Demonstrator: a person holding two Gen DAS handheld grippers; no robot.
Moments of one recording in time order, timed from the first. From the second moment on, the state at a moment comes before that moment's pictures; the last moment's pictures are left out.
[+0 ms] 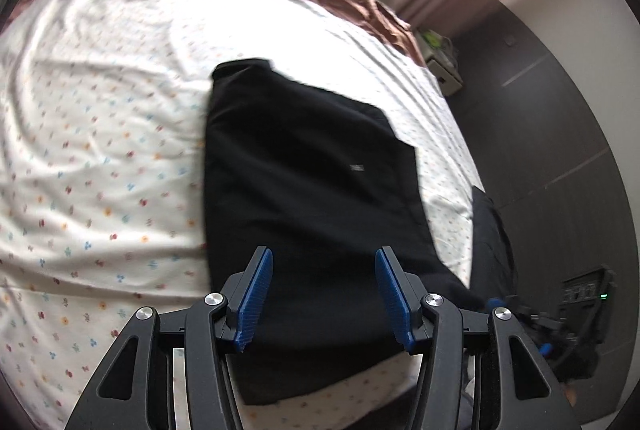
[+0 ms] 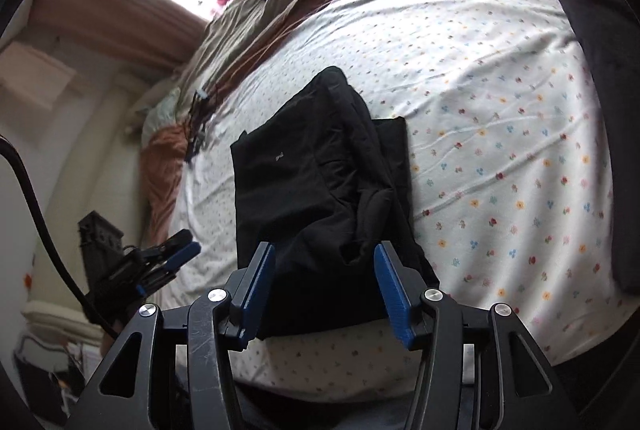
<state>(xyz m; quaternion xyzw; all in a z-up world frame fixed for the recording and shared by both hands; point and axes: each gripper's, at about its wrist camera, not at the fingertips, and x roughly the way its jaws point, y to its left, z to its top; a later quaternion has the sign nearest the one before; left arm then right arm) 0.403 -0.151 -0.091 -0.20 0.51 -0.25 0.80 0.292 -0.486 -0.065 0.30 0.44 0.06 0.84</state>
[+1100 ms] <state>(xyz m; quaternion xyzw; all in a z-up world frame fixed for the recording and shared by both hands) 0.401 -0.157 -0.168 -0.19 0.57 -0.23 0.76 0.256 -0.514 -0.205 0.42 0.43 0.05 0.79</state>
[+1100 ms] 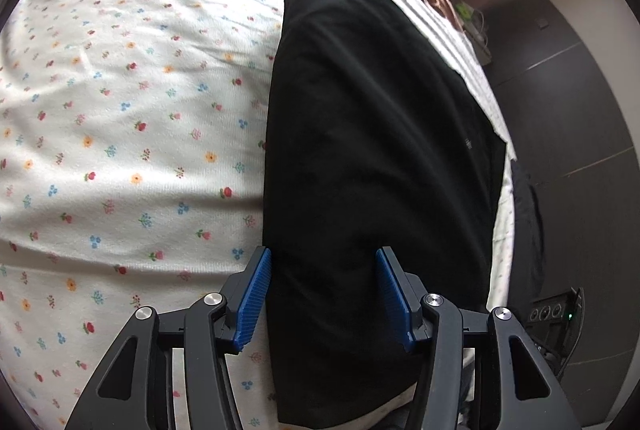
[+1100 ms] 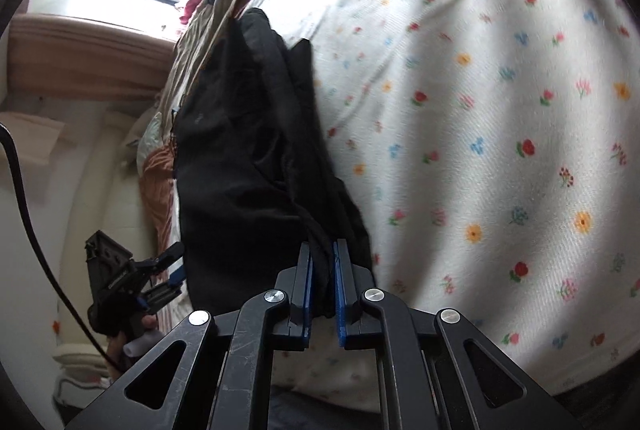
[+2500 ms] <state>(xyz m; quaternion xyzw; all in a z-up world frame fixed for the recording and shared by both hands) 0.586 -0.201 -0.157 -0.14 0.55 -0.20 0.80 0.437 -0.523 -0.135 0.31 0.41 0.08 0.85</state>
